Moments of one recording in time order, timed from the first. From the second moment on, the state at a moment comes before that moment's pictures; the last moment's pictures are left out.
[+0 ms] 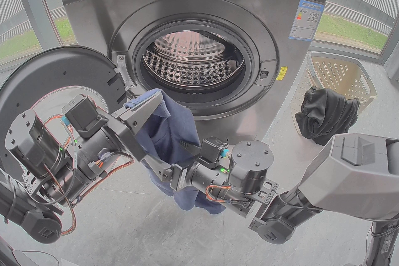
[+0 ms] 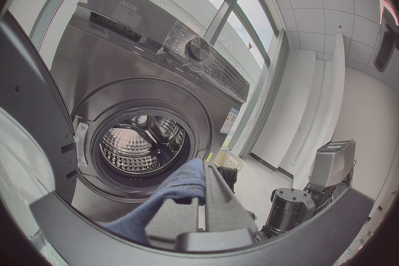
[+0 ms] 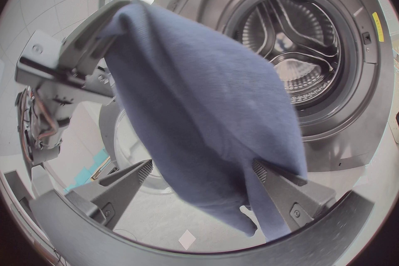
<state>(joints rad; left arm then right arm) -0.60 1.63 -0.43 -1.51 -0.12 -0.19 0.91 2.24 -0.95 -1.36 -0.04 0.31</state>
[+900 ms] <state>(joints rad) -0.60 1.63 -0.42 -1.51 -0.12 -0.19 0.86 2.19 -0.88 -1.49 -0.02 0.37</state>
